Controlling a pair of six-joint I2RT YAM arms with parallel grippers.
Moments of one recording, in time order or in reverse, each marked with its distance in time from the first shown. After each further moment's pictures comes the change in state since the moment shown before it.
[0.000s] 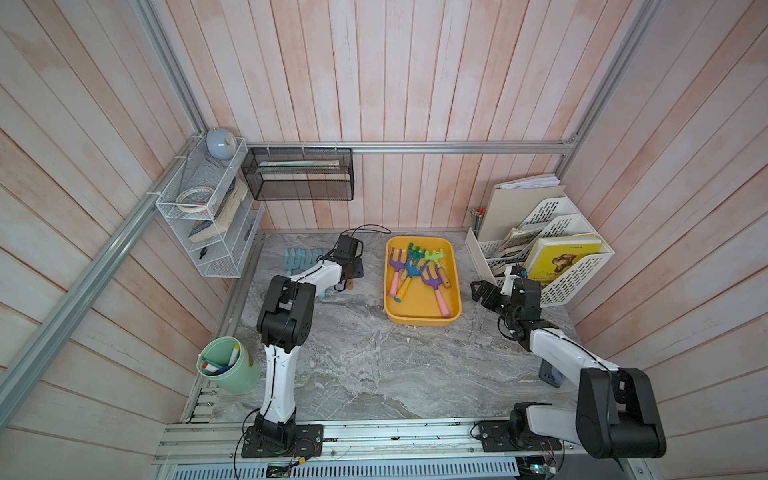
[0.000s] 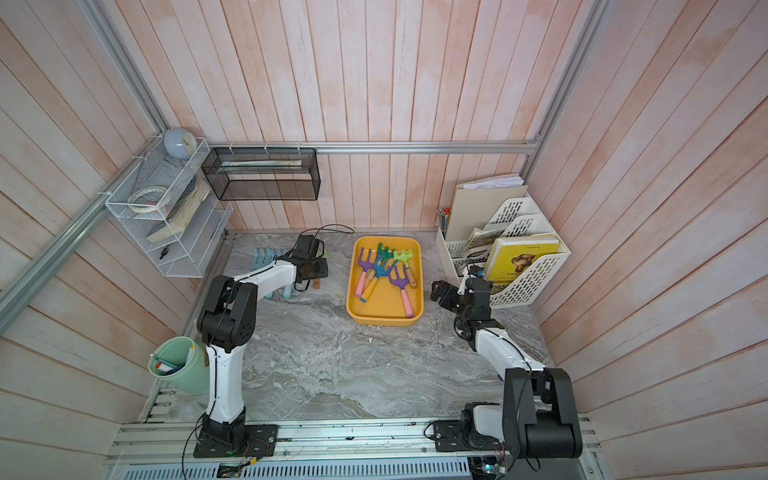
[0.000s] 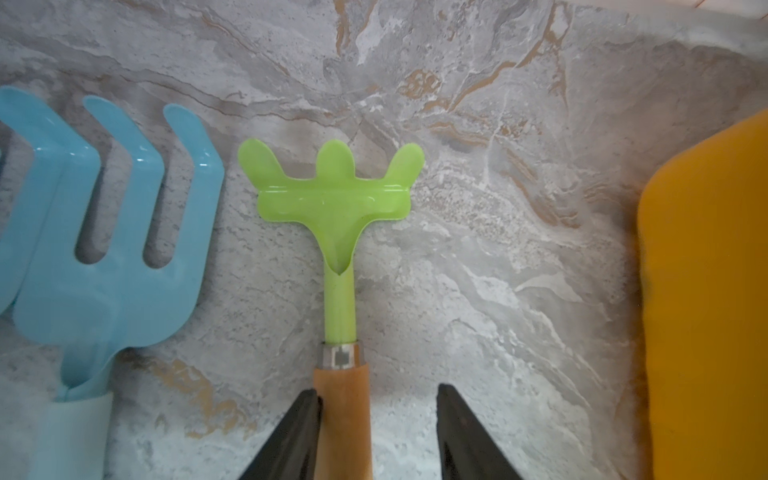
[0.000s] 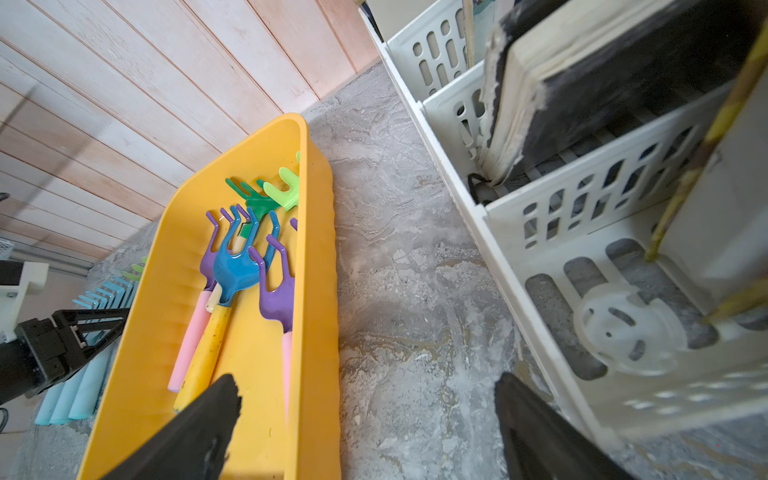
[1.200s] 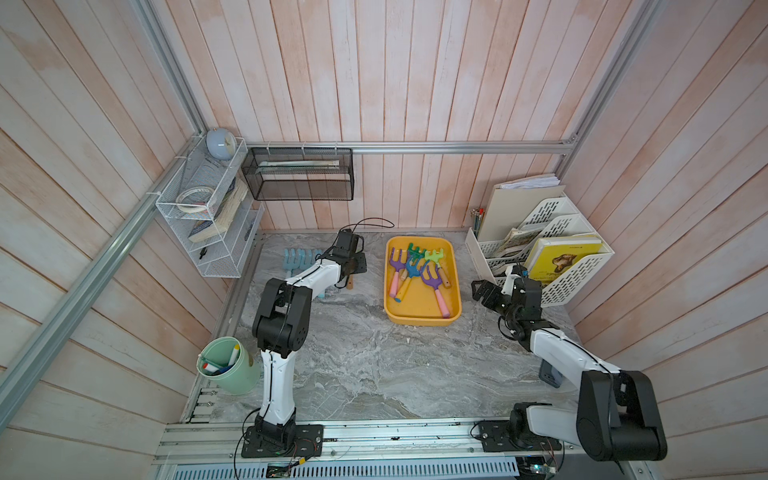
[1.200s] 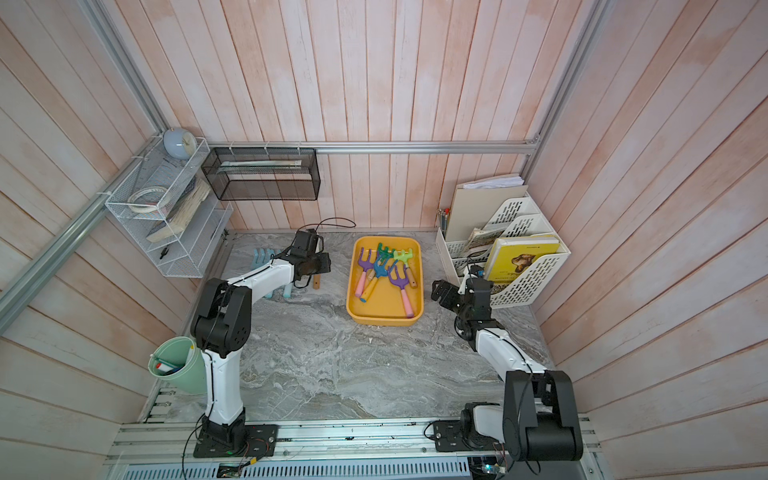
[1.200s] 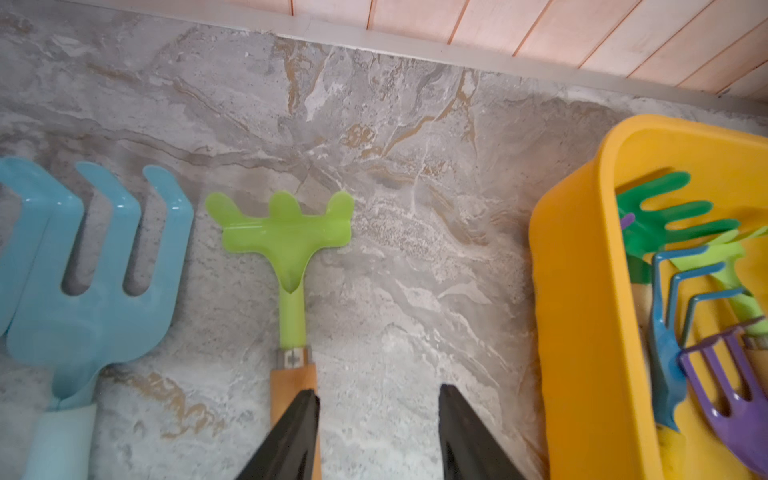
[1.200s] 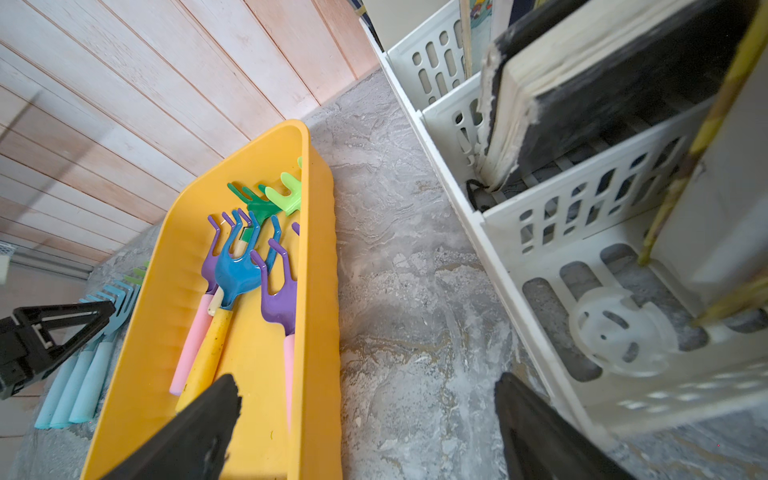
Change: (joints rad) left arm -0.008 -0.051 0.000 0.033 0.067 0.000; right arm 0.000 -0.013 0.002 -0.007 0.008 0.000
